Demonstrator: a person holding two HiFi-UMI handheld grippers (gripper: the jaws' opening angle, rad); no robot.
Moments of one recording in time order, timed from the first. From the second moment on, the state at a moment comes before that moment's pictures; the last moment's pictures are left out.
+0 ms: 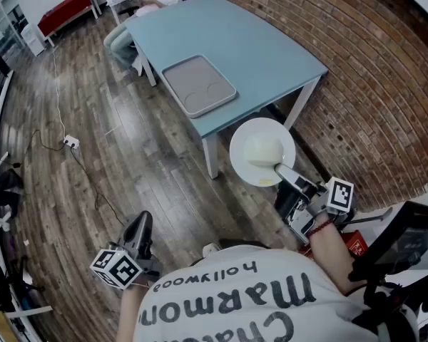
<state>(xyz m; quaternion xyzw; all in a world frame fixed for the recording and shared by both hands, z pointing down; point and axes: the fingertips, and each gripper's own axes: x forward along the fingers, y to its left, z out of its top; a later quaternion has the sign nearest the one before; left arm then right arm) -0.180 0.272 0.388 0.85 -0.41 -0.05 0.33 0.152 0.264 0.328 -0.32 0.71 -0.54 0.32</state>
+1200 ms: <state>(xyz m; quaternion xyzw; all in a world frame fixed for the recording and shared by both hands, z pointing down) -0.207 0.269 0.387 0.85 -0.42 -0.04 0.31 0.131 0.252 0.334 -0.31 0.71 -0.54 0.32</state>
